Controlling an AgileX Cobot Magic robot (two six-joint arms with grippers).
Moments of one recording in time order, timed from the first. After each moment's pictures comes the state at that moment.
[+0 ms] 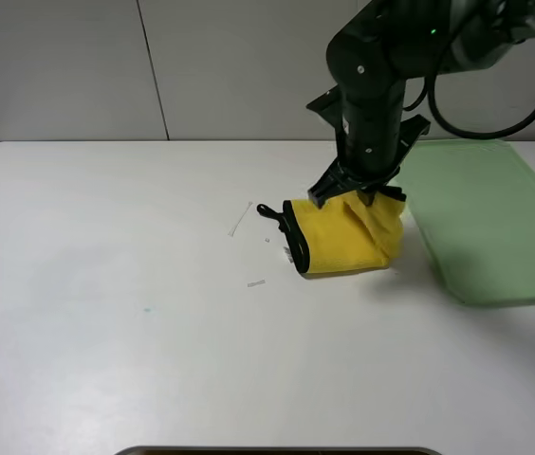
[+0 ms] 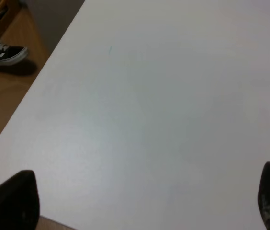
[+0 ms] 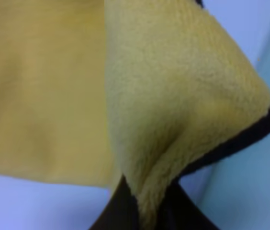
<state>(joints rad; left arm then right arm) 0.10 0.00 -0.53 0.24 1.18 -0.22 0.63 1.98 -1.40 -0.40 0.97 0.22</state>
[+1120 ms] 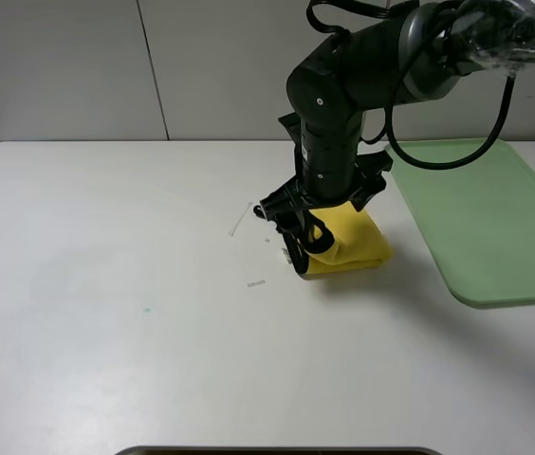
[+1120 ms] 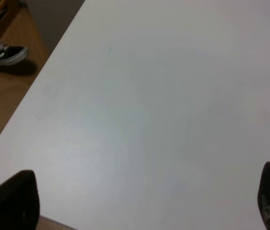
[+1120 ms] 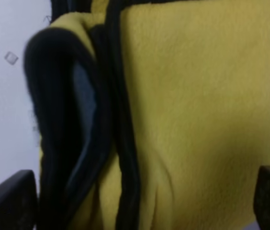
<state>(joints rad) 0.10 0.00 -0.53 0.24 1.18 -0.22 0.70 2.03 -1.40 -0.32 0.87 0.47</state>
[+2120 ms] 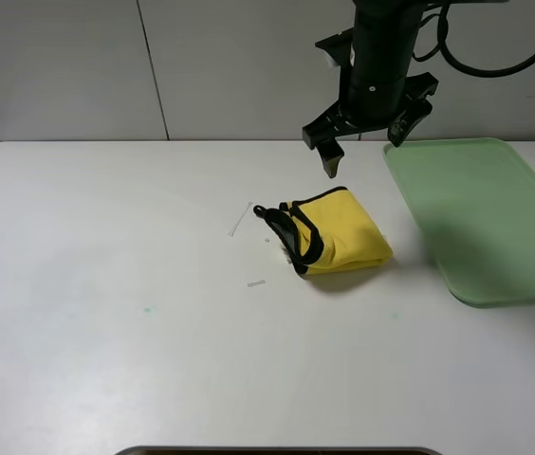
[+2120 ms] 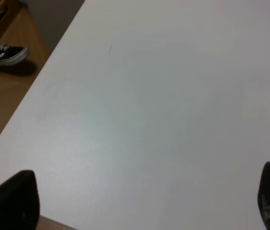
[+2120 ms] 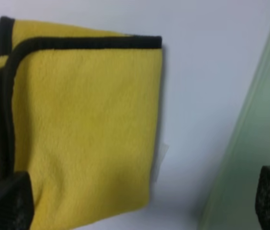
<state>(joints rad) 0.10 0.00 -0.53 0.24 1.18 -0.22 0.53 1.99 -1.64 -0.22 1.10 0.10</state>
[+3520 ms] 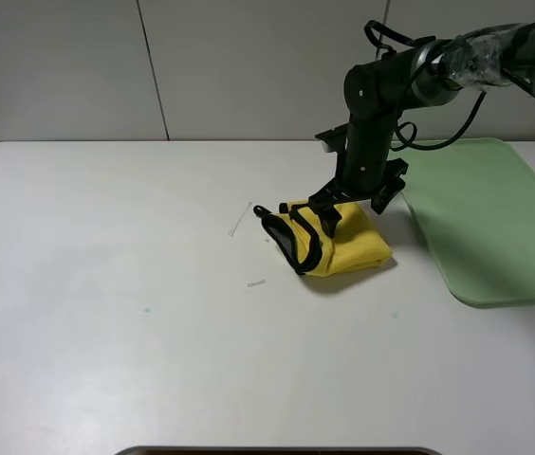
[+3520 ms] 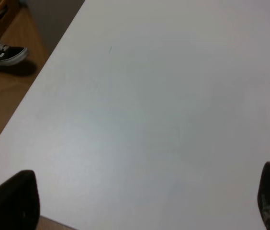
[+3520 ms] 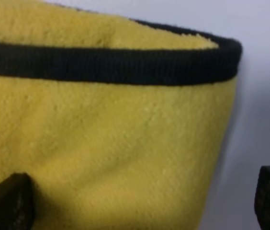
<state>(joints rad) 0.10 0.00 -0.53 0.24 1.18 -0.22 0.42 2.31 -1.65 -0.08 0.92 -0.08</state>
